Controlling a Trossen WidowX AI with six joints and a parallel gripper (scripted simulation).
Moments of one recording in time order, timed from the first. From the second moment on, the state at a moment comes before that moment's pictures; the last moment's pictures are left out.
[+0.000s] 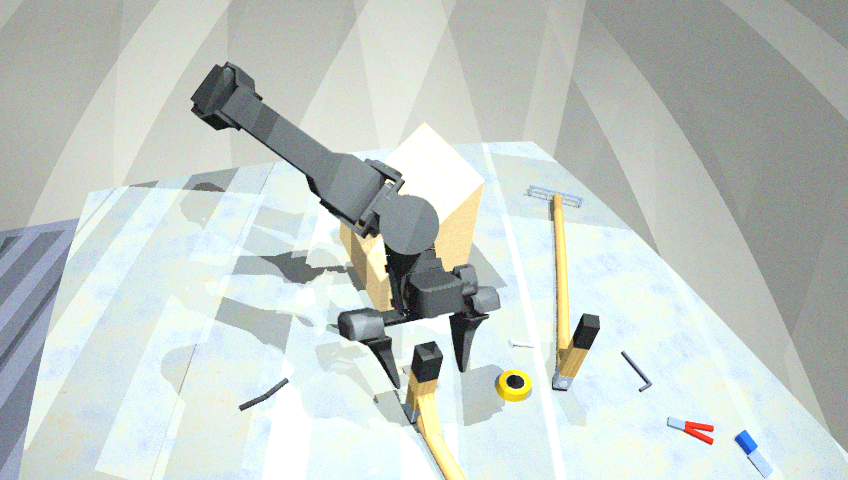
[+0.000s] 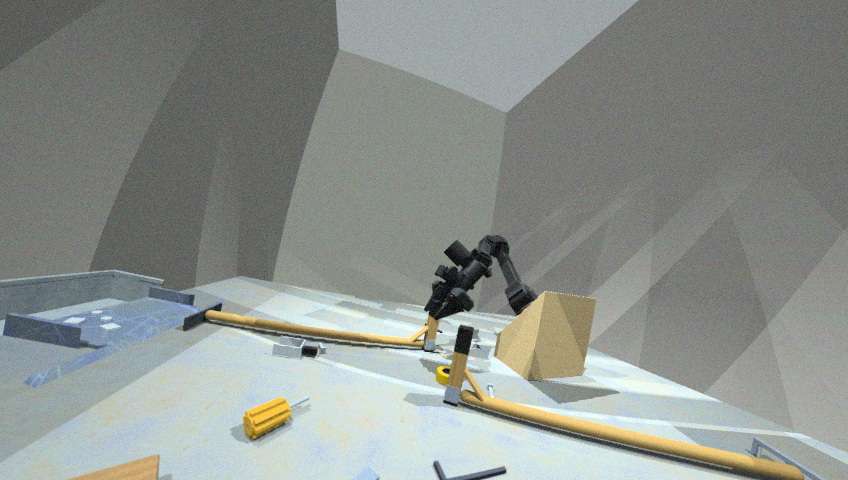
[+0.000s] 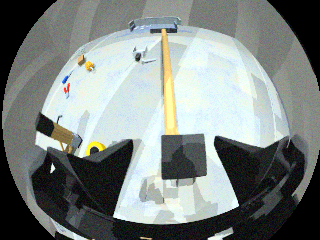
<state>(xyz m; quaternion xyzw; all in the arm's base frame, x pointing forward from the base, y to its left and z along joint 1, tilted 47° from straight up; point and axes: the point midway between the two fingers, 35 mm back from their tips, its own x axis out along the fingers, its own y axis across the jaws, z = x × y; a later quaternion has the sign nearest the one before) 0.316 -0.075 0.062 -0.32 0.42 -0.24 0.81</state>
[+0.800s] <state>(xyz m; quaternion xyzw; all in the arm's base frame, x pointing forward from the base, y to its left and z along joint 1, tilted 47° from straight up) 0.290 -0.037 0.093 -0.33 0.41 -0.24 0.82</state>
